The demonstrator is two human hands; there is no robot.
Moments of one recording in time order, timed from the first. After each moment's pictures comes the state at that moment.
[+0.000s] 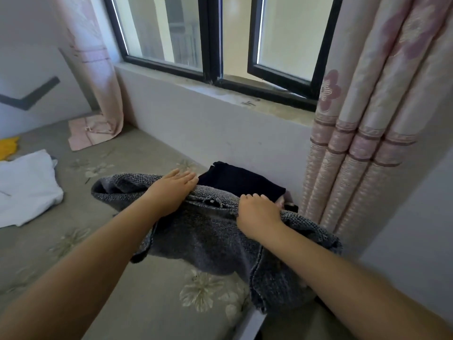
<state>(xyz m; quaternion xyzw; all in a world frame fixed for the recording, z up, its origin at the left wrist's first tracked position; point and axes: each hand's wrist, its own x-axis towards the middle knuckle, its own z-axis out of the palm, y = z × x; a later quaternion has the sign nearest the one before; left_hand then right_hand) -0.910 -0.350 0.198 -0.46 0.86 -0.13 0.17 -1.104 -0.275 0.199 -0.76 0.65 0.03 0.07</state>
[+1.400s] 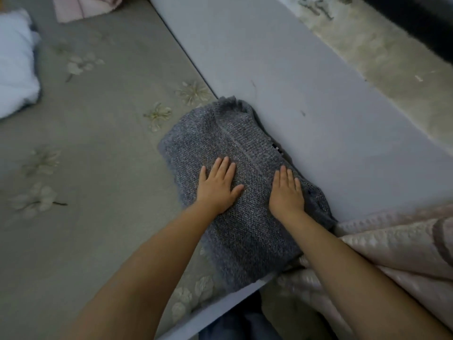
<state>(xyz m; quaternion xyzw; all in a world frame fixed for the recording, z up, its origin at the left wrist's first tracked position) -1.079 -0.541 -0.024 -0.69 0.70 0.19 0.06 -1.245 -0.558 -0.008 -0.73 0.63 0.20 0.15</state>
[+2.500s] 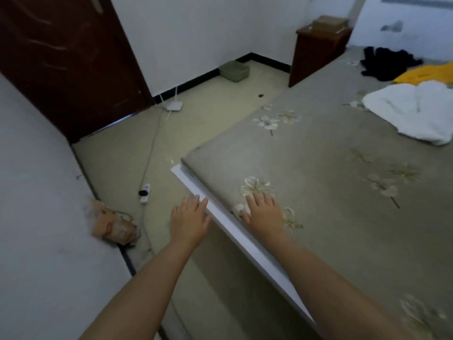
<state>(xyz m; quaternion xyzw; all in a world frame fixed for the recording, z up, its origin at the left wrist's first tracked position) -0.844 0.264 0.078 -1.00 0.01 0.07 0.02 -0.827 0.080 0.063 -0.99 -0.10 0.05 0.10</state>
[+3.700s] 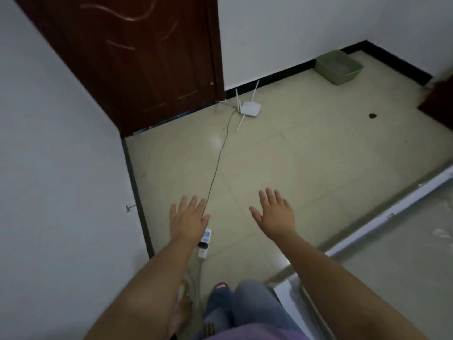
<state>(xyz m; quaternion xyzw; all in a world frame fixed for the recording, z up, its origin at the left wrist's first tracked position) -0.300 0.775 0.019 -0.97 -0.15 0.17 0.00 -0.226 0.575 0.007 -0.97 -0.17 0.16 0.08</state>
